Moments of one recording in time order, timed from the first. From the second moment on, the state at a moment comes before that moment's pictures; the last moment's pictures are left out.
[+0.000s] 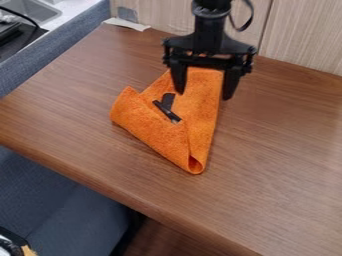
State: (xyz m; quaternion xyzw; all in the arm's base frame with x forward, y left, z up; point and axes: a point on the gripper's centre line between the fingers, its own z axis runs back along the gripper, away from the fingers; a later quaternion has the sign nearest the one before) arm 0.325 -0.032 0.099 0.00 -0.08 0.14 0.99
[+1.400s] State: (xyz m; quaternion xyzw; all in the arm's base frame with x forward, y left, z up) arm 0.303 0.000 0.047 0.02 -0.01 0.21 0.98
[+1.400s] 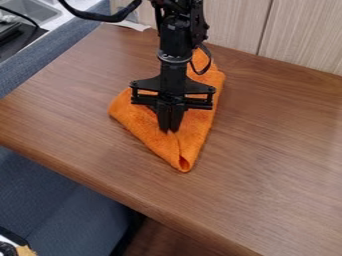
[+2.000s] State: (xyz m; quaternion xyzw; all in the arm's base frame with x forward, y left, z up) arm 0.280 0.034 0.079 0.01 -0.05 0.28 0.96
